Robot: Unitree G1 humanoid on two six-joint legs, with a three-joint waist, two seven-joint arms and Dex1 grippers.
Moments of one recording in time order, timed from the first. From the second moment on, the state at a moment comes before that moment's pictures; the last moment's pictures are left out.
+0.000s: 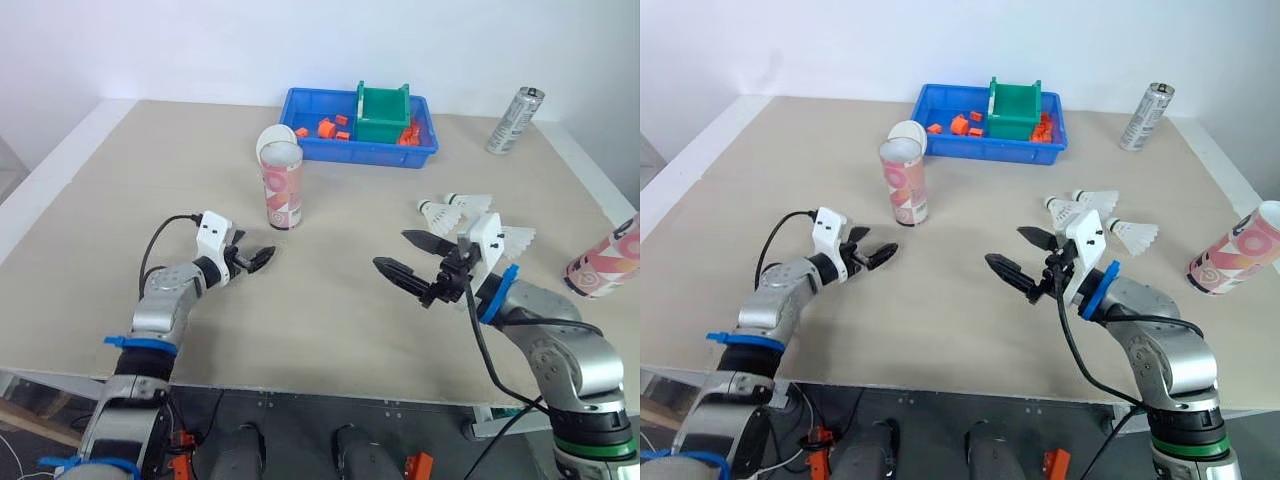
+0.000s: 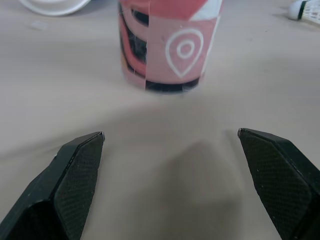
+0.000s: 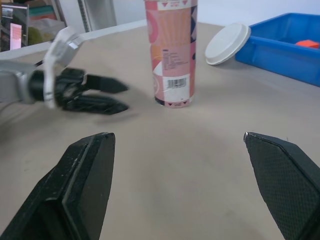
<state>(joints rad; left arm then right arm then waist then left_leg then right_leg) -0.64 0.34 0.04 0.52 -0.21 0.19 -0.66 -0.24 -0.59 -0.13 -0.37 0.59 0.54 0.69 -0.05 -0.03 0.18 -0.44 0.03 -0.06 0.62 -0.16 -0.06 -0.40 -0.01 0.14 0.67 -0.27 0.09</state>
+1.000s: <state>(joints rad) -1.13 0.20 0.06 1.27 -0.09 -0.16 -0.66 -0.20 -0.63 -0.13 -0.57 0.66 0.66 0.65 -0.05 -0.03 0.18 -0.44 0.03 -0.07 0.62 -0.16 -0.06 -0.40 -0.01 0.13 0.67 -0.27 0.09</state>
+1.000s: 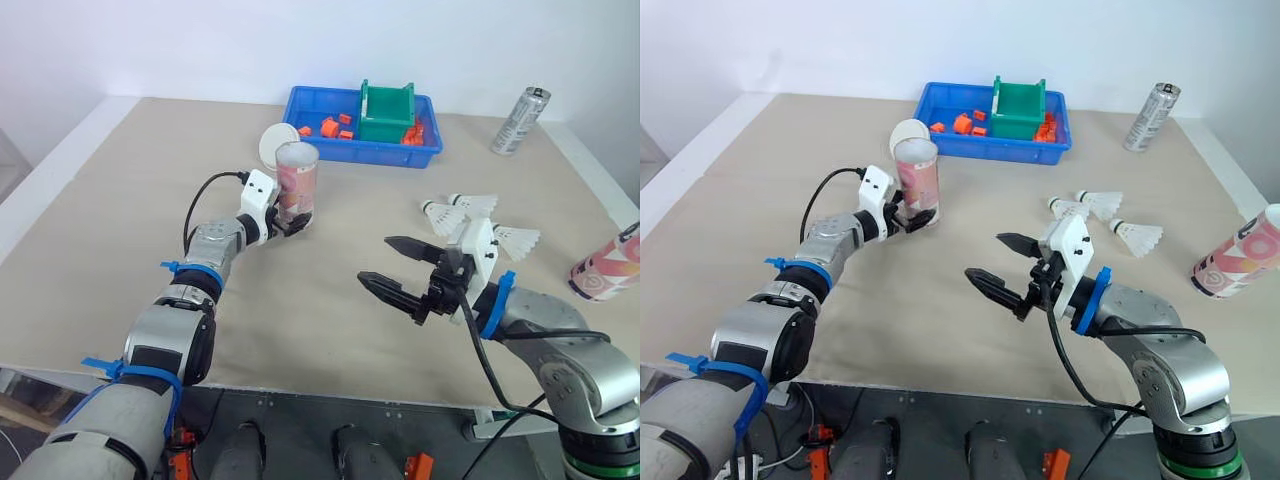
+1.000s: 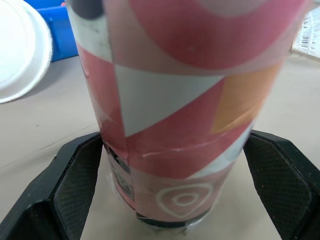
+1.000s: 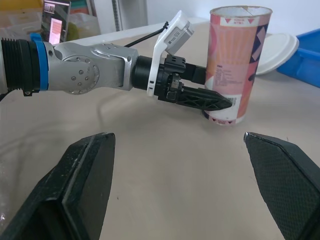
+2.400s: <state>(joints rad) -1.15 0.14 0.13 1.31 -0.06 -0.19 -0.57 -0.17 -0.58 -0.22 -0.49 0.62 0.57 0.56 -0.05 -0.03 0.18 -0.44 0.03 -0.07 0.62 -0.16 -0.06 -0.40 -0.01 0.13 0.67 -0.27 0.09</state>
